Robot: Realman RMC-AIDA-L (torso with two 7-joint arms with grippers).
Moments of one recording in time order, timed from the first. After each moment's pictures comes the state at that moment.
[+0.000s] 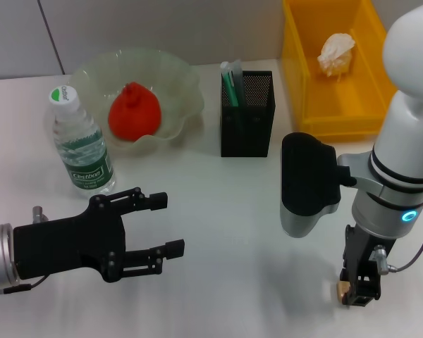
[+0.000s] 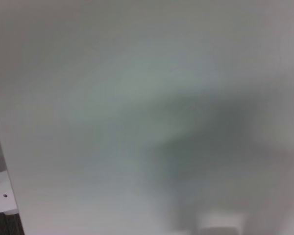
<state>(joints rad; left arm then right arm) -0.45 -2.06 0.93 0.52 1.75 1.68 -1.08 0.68 2.09 -1.70 -1.22 -2.66 -1.77 2.30</state>
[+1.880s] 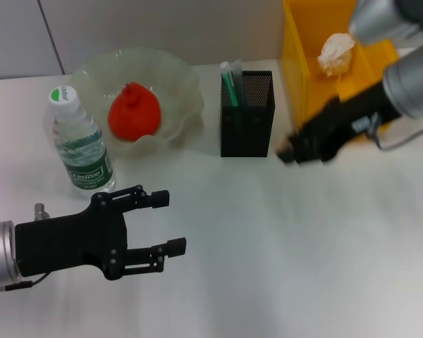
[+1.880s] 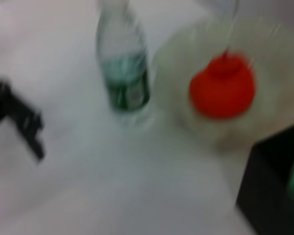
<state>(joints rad) -0.46 -2.06 0.93 0.52 1.75 1.68 -1.08 0.66 2.08 -1.02 -1.29 -2.38 -1.60 2.10</state>
